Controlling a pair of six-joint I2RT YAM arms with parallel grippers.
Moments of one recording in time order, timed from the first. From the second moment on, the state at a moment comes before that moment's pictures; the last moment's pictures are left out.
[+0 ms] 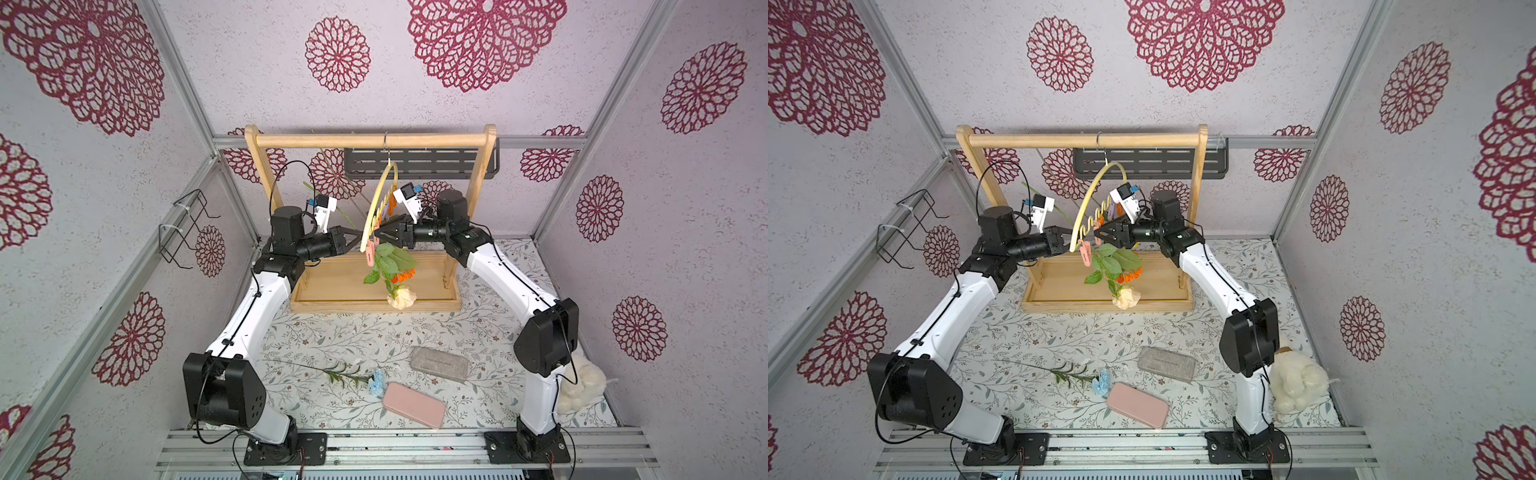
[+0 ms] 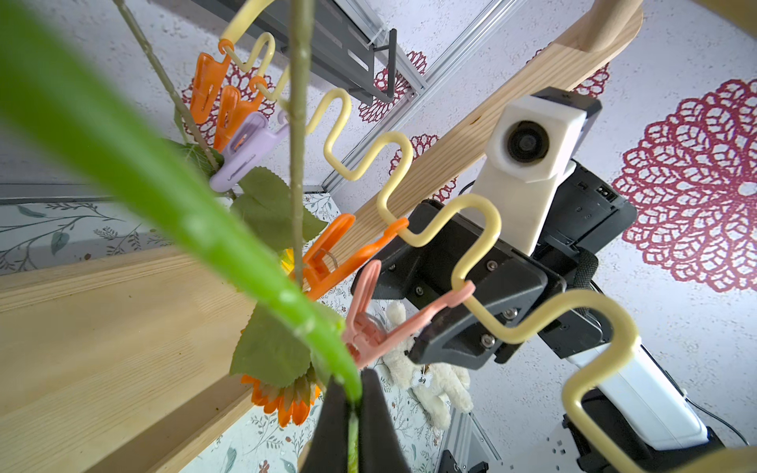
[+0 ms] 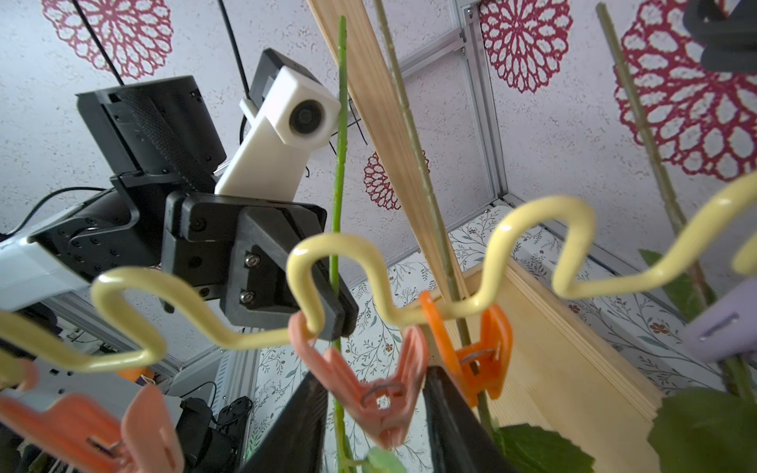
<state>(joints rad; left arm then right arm) -0.13 1.55 1.44 -0.19 0.85 -0.54 0.51 1.96 1.95 -0.19 -0.89 0.26</state>
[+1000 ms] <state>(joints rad) -0.13 1.61 1.45 -0.18 0.90 -0.60 0.52 1.96 1.95 -0.15 -0.89 0.26</state>
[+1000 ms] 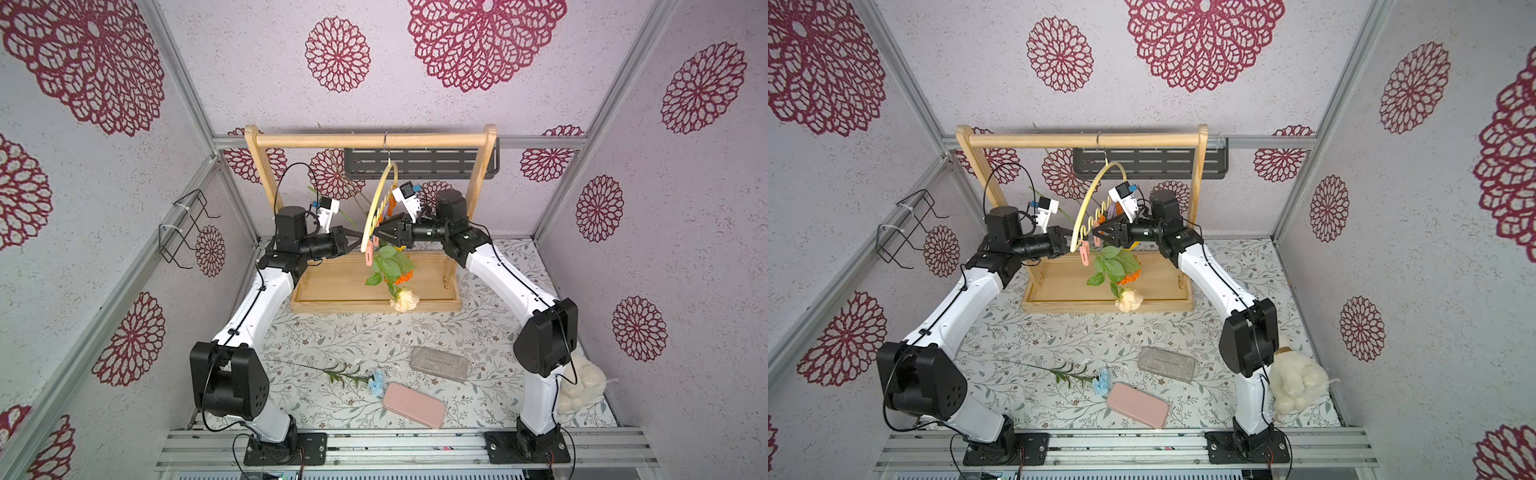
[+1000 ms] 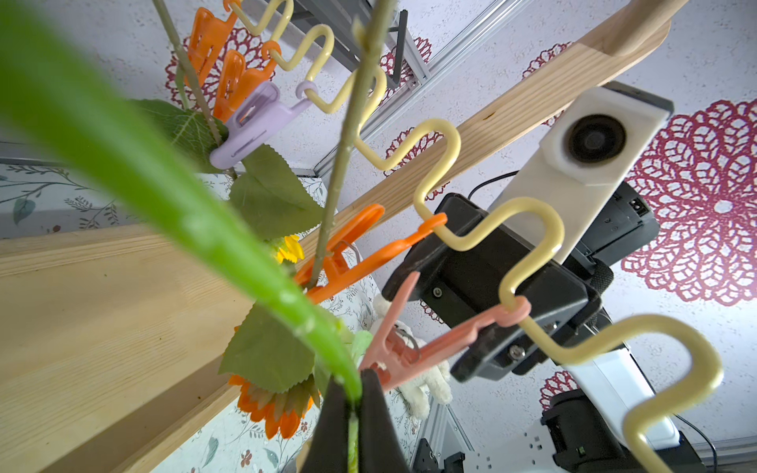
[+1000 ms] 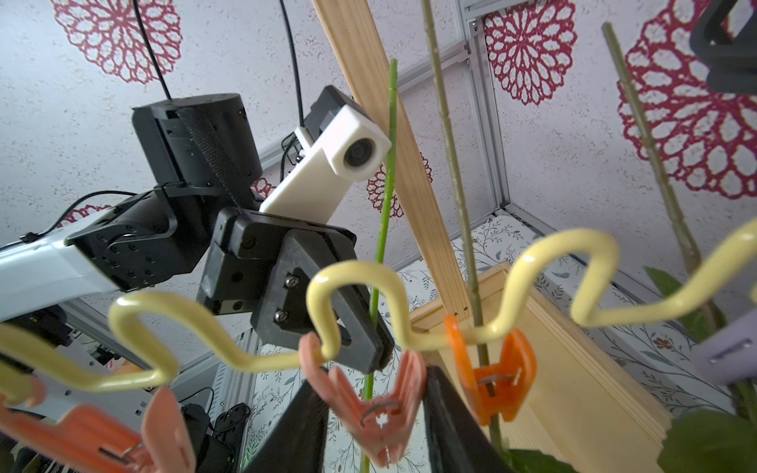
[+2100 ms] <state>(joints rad) -0.13 1.61 1.46 -0.21 0.94 -0.61 0.53 1.96 1.95 -0.13 -0.91 0.27</state>
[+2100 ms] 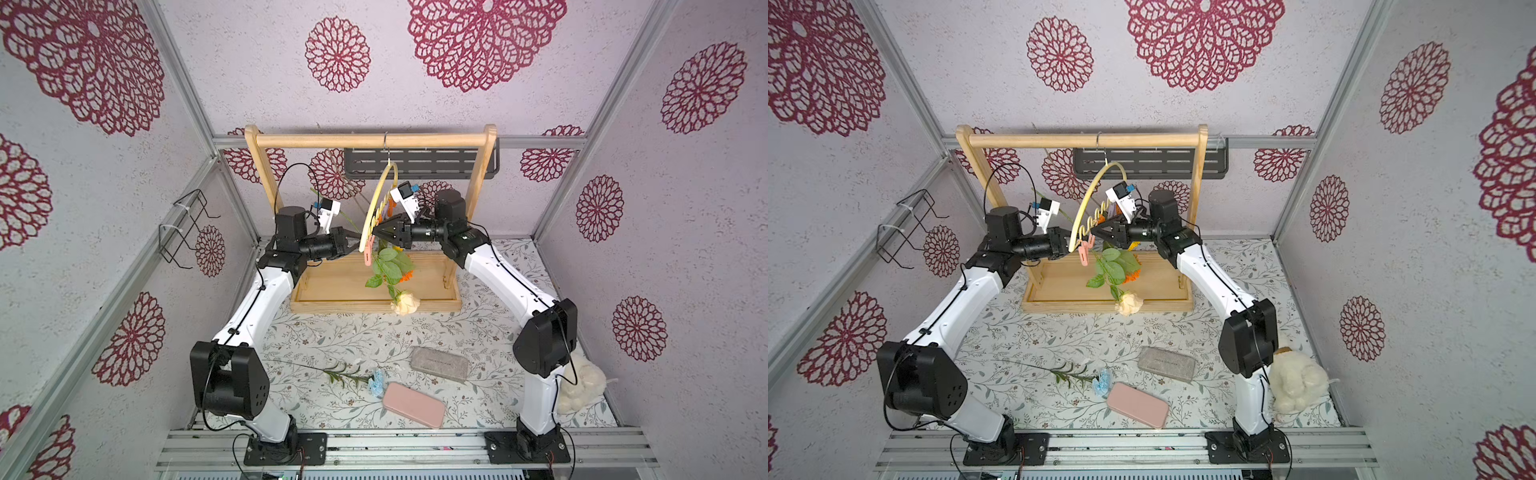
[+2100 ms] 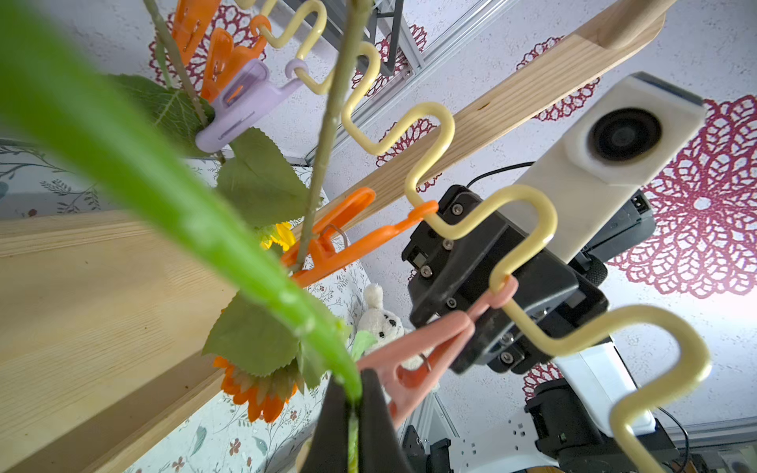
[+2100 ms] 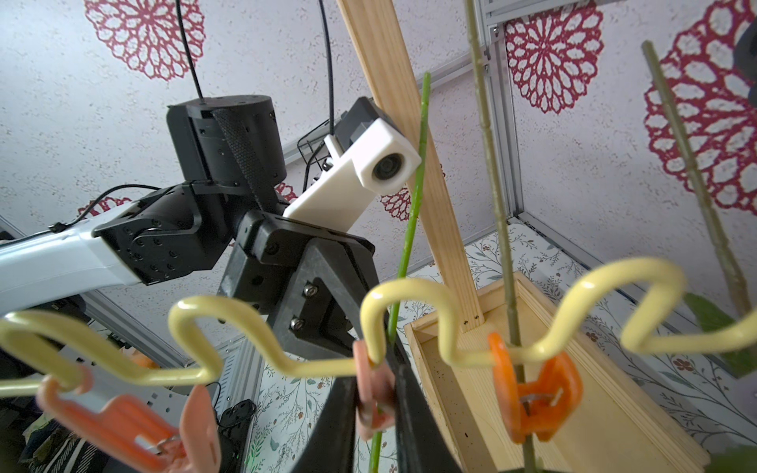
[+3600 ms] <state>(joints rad) -0.13 1.55 1.42 -0.10 0.87 -0.63 0.54 1.96 1.93 -0.07 -0.90 0.29</state>
